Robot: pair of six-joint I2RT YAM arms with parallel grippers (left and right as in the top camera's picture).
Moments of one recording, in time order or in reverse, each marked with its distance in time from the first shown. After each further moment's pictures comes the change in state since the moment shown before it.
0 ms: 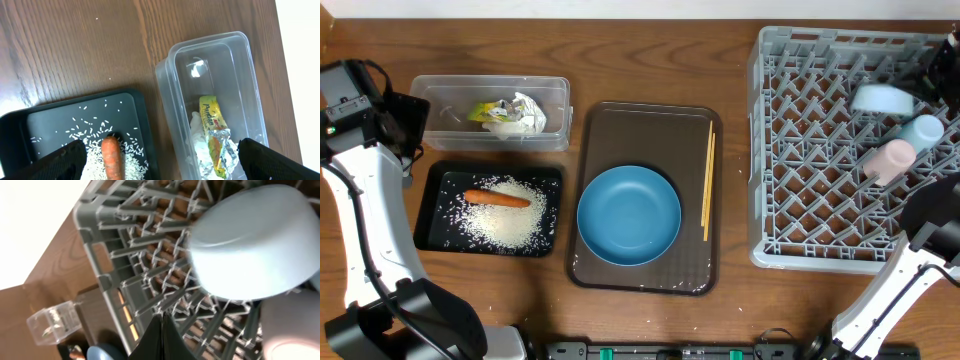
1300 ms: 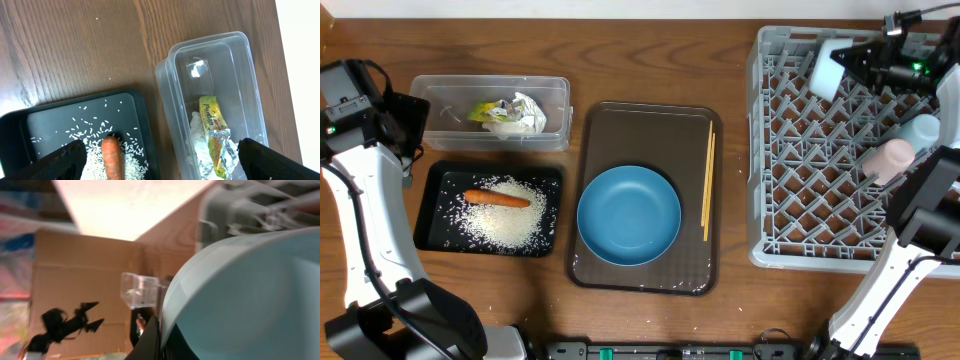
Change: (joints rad) left arm 0.000 0.000 0.000 0.000 0.000 0.000; right arm 0.083 0.006 -0.413 0.529 -0.648 -0.046
